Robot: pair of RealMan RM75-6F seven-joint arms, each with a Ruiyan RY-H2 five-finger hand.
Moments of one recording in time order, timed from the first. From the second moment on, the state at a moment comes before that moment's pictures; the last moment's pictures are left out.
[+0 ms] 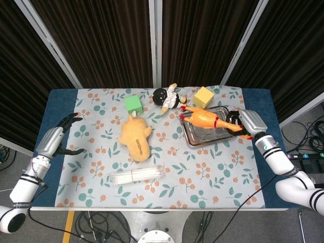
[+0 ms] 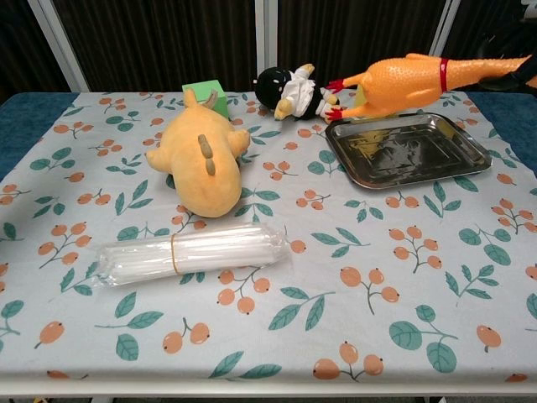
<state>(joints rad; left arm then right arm) -0.48 -1.14 -0.14 -1.60 1.32 1.08 -0.42 0.76 -1.21 0.14 -1.27 -1.25 0.74 0.49</state>
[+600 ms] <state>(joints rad) -0.48 -1.15 -0.15 -1.61 1.30 1.04 -0.37 0.75 -1.37 0.09 -0.98 -1.35 0.65 0.65</state>
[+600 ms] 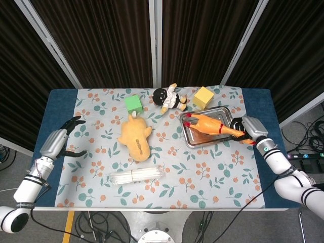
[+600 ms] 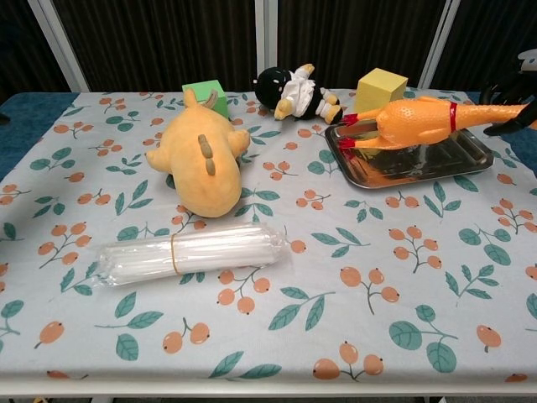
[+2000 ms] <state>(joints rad) -0.26 -1.17 -0.05 -1.62 1.30 1.40 0.13 0.22 -1.14 0.01 -1.47 -1.47 1.52 0.11</state>
